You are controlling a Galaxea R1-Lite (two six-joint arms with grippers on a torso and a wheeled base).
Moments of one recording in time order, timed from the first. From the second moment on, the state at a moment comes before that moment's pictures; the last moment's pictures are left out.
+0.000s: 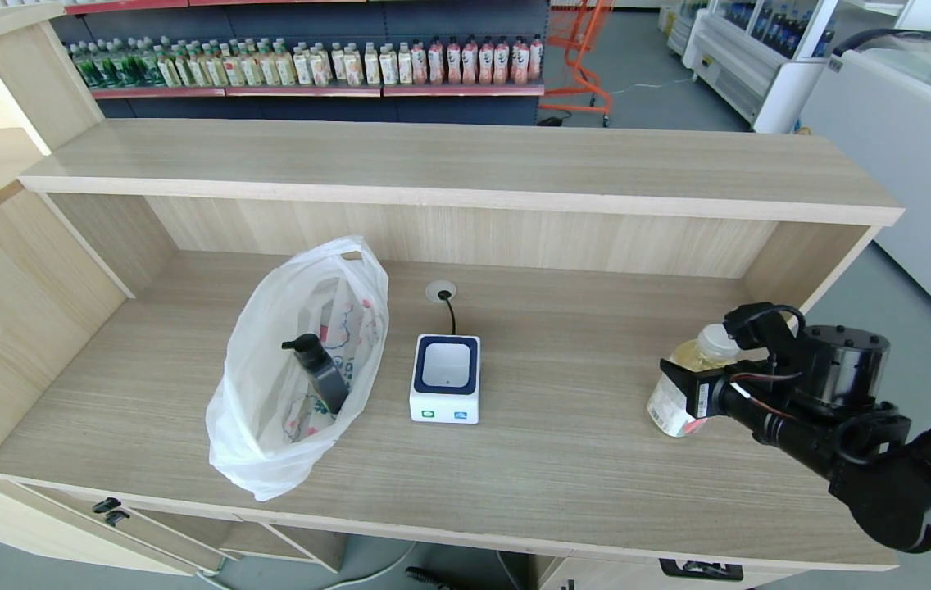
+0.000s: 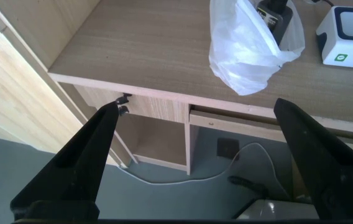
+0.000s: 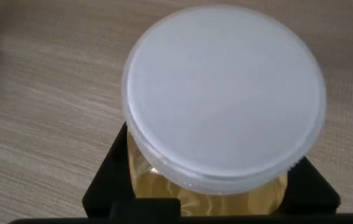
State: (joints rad) left arm 0.00 0.00 0.00 0.05 0.13 0.01; right arm 0.18 1.98 -0.50 -1.26 0.01 -0.08
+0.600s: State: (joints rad) left arm 0.00 0.00 0.00 0.05 0.13 0.01; right arm 0.17 1.99 -0.44 -1.28 0.02 -0.17
